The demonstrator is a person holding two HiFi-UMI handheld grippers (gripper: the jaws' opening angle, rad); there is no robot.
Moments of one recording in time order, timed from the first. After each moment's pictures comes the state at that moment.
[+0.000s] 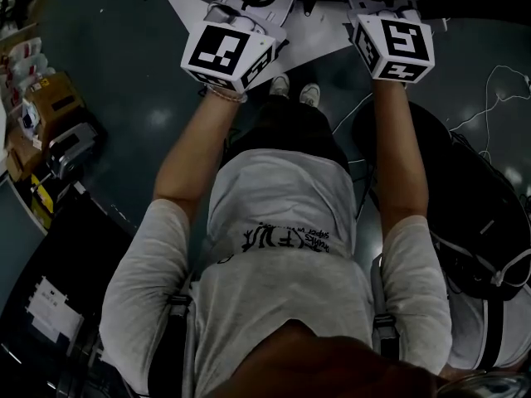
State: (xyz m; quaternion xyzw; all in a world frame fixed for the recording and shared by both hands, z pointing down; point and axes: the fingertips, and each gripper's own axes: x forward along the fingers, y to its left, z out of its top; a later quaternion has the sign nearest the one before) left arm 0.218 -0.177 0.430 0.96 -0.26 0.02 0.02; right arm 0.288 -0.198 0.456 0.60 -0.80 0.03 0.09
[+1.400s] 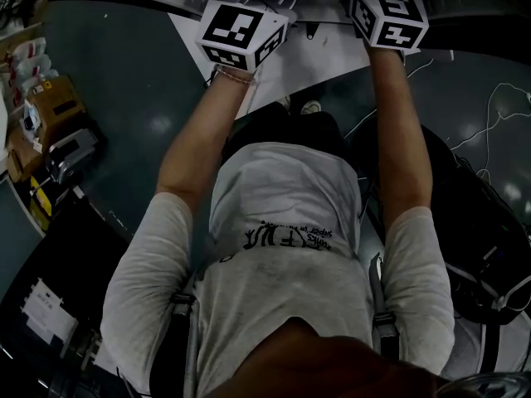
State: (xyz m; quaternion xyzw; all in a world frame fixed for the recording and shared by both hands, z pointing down) left arm 0.222 -0.242 0.462 0.96 -0.28 0.02 0.00; right arm 0.284 -0.285 0.492 0.59 -0.80 0.04 0.09
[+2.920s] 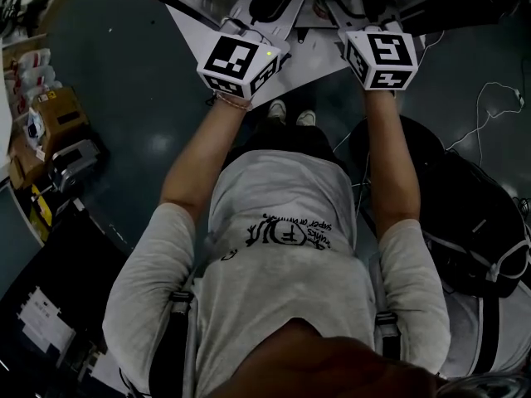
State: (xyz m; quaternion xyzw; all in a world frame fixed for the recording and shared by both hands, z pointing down) left arm 0.231 -0.178 0.404 0.96 -0.26 0.01 0.01; right arm 0.285 -0.198 0.429 0.57 -0.82 0.02 0.09
